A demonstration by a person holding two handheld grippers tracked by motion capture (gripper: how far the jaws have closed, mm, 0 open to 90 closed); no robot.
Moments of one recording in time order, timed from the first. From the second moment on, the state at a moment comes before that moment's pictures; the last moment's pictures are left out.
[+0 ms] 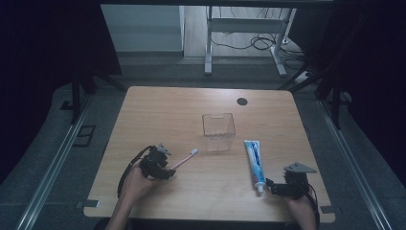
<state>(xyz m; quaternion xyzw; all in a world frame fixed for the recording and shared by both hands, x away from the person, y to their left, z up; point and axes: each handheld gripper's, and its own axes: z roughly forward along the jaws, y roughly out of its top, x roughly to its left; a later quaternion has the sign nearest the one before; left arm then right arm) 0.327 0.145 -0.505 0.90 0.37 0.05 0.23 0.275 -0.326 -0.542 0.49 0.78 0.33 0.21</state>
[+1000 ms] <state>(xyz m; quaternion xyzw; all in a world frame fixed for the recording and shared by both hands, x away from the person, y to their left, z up) 0.386 0.086 -0.500 0.94 0.32 -0.03 0.06 0.275 -0.326 -0.542 0.49 0.78 0.33 0.21</state>
